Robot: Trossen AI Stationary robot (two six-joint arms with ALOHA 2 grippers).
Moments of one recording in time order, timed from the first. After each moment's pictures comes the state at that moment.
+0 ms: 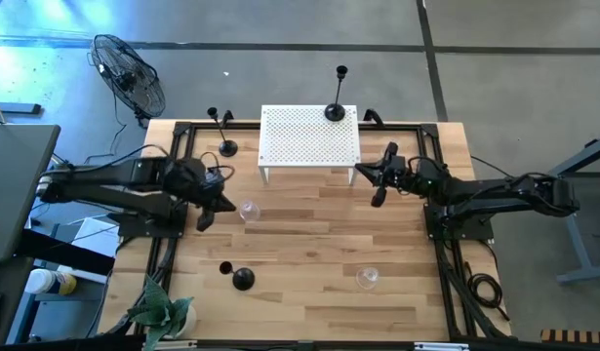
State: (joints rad) left arm 0.02 0.77 0.82 -0.76 0.15 -0.28; right arm -0.27 0.89 0.23 0.72 0.05 0.02
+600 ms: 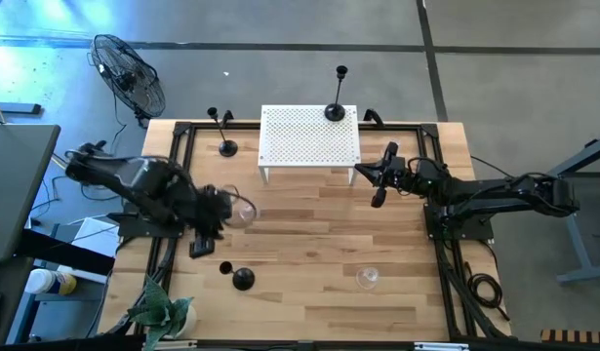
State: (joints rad) left arm -0.39 1.25 1.50 -1.35 0.04 -0.61; right arm -0.27 0.89 0.23 0.72 0.05 -0.01
